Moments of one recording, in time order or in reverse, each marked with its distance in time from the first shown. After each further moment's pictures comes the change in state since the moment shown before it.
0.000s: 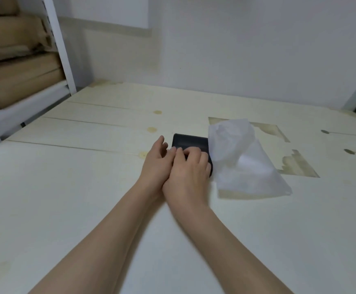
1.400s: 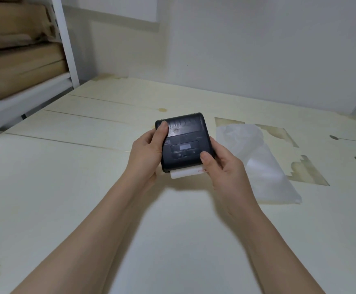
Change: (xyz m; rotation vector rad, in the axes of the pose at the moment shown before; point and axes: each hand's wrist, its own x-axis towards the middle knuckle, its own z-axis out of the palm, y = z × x) left_hand 0.012 0.024 -0.021 -0.191 0.107 0.014; right_hand 0.022 0.064 -0.042 1.142 -0.362 0.046
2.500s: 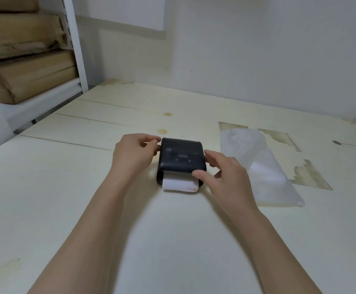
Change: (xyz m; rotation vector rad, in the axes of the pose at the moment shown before) left_hand -0.002 0.017 -0.046 0.583 0.091 0.116; right_hand -0.001 0.005 0.004 -0.583 0.083 -0.006
